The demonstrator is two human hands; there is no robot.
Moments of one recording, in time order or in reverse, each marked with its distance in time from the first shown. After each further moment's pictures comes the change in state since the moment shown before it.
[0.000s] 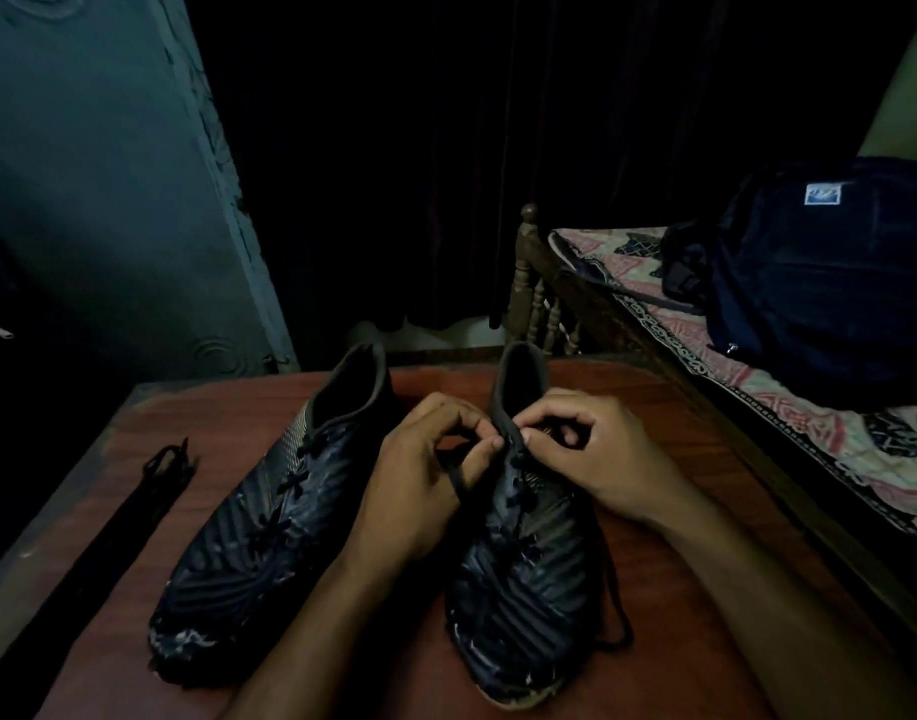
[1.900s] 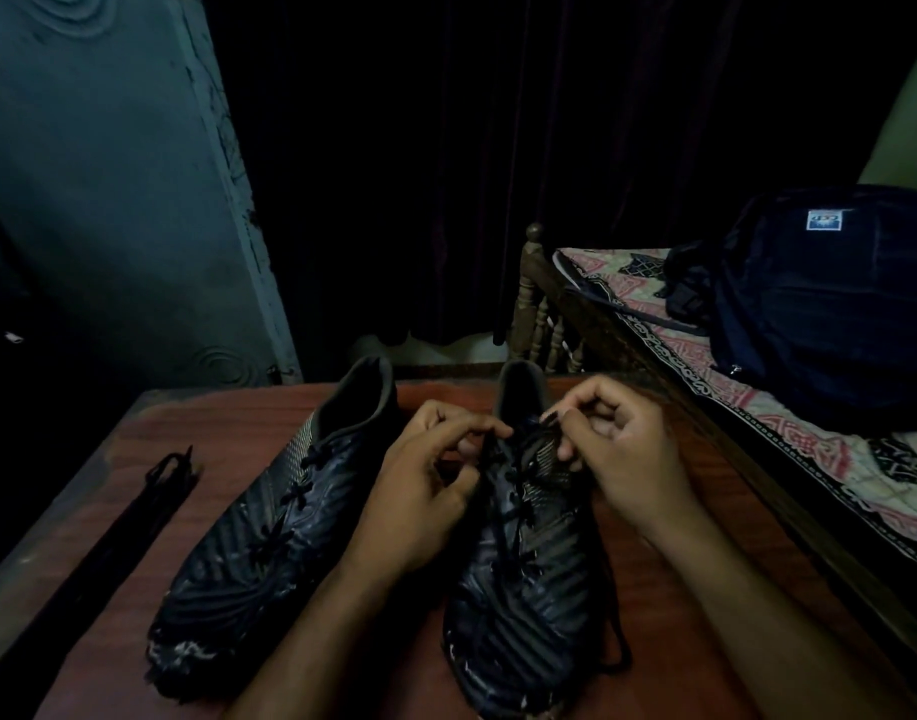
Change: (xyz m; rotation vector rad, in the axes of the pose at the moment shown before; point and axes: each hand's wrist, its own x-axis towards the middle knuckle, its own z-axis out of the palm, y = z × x) left_hand 0.003 -0.012 -0.001 -0.061 -0.049 -0.024; right_hand -0.001 -0.012 0.004 0.267 0.346 0.179
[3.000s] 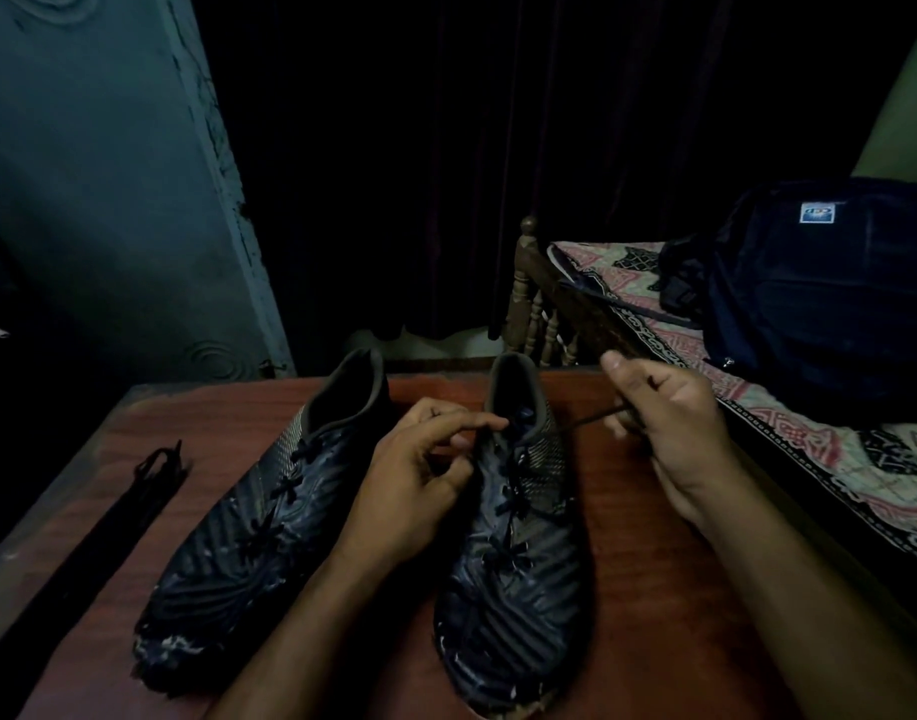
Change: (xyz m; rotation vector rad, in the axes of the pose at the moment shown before) left_hand 0.000 -0.003 0.003 -0.043 0.011 -0.014; right_hand 0.015 -0.001 -0.034 0.296 0.051 0.131
